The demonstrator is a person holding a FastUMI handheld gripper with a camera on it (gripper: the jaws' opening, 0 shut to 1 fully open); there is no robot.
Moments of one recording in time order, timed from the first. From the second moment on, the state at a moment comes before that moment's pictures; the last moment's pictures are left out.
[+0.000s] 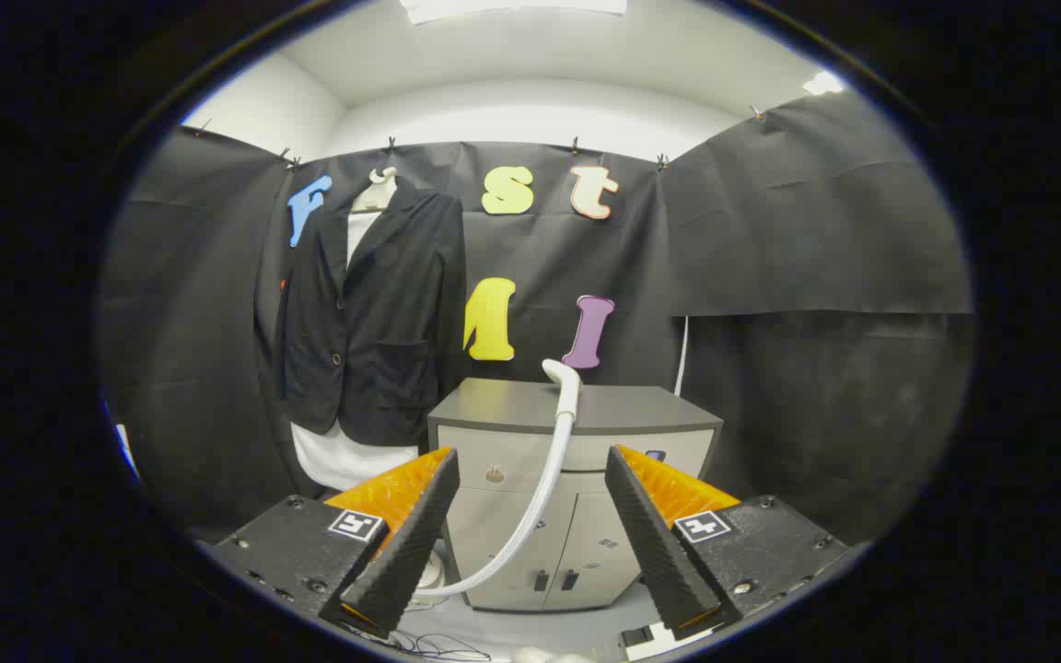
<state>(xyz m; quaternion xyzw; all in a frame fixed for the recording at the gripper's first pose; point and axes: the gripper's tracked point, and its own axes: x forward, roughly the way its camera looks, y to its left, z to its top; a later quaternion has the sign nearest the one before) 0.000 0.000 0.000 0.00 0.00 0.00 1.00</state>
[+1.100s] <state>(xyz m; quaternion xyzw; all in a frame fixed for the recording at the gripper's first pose) 0.090 -0.039 0.054 0.00 -0.02 -0.02 1.00</state>
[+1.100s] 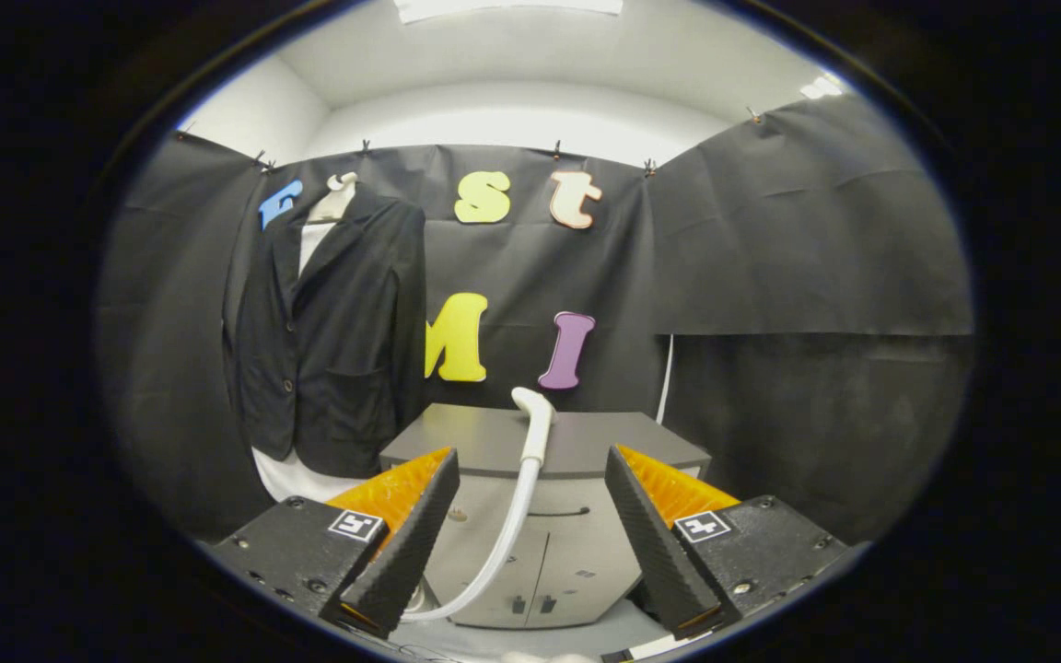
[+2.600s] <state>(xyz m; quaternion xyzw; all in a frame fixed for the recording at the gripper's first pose) 0.444 -0.063 -0.026 0.05 0.26 0.02 0.96</state>
